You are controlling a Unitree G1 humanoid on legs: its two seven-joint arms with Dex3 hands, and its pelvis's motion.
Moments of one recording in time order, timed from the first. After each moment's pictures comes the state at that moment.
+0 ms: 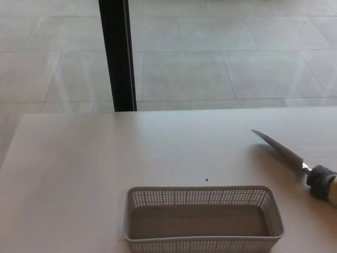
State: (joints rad) left_arm 0.07 0.61 0.08 1.26 0.09 -0.03 -0.10; right_arm 0.29 -0.51 -0.44 1.12 -0.04 -0.28 -0.07
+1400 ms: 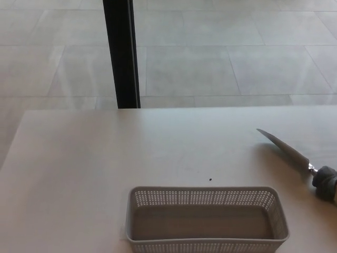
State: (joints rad) left_arm -0.01 0.61 0.15 1.31 0.09 -0.03 -0.12; right_arm -0.25 -0.79 -0.28 0.34 -0.01 -0.18 0.13
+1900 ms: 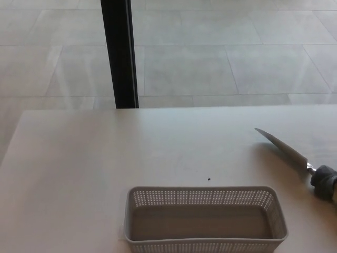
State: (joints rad) left_arm -0.02 0.61 0.17 1.31 0.09 -0.03 -0.12; right_arm -0.33 -0.79 0.05 0.52 -0.22 -0.14 0.11
